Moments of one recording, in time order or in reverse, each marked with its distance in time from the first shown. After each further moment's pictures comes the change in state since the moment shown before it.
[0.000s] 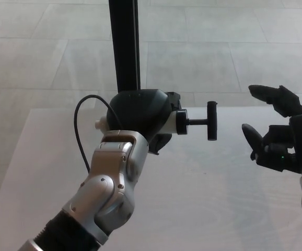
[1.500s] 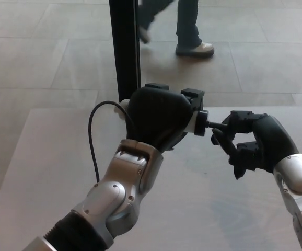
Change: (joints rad) left_arm -0.025 -0.004 -0.103 0.146 0.067 -0.218 0.385; right_arm -0.119 0.003 0.130 -0.030 0.040 0.452 0.144
